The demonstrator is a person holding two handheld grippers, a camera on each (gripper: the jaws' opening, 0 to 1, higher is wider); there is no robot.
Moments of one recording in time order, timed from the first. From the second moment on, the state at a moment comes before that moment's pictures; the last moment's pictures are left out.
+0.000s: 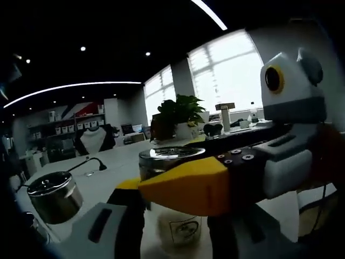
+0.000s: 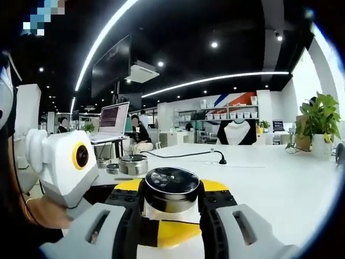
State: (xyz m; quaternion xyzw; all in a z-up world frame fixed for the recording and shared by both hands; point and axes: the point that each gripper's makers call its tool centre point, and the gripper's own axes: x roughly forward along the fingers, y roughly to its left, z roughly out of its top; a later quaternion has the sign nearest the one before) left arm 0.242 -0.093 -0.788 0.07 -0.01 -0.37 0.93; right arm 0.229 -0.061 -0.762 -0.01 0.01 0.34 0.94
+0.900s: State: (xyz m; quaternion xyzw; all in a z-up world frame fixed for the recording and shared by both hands) left arm 0.257 -0.094 -0.786 0.06 -0.01 -0.35 0.94; right arm 0.246 -0.066 -0.761 -0.01 -0.01 0.42 0.91
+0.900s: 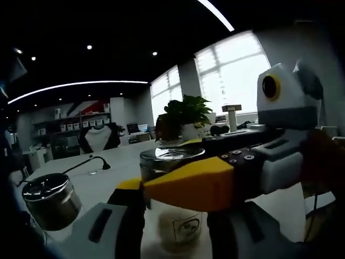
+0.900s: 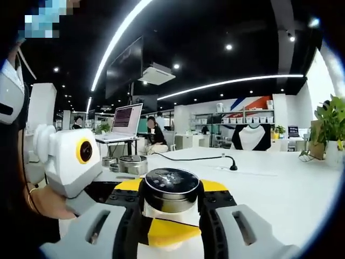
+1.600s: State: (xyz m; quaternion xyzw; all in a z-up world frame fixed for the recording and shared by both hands) left arm 0.268 -0.088 -0.790 0.04 0.00 -0.31 0.95; right arm 0.253 -0.056 -0.765 -0.04 0.01 0.45 0.89
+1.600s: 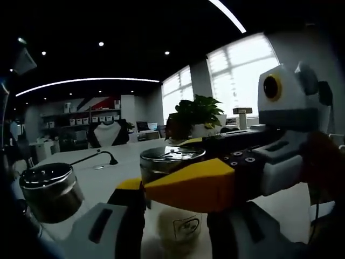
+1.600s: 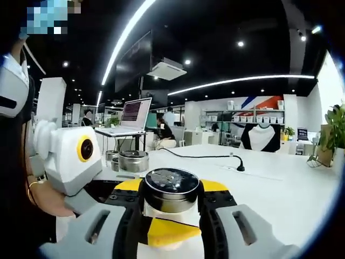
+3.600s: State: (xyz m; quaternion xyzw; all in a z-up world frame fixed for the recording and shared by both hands) left arm 0.239 -0.061 -0.768 0.16 -0.05 -0.30 0.94; right arm 0.229 -0.065 -0.757 -0.03 0.02 0.43 0.90
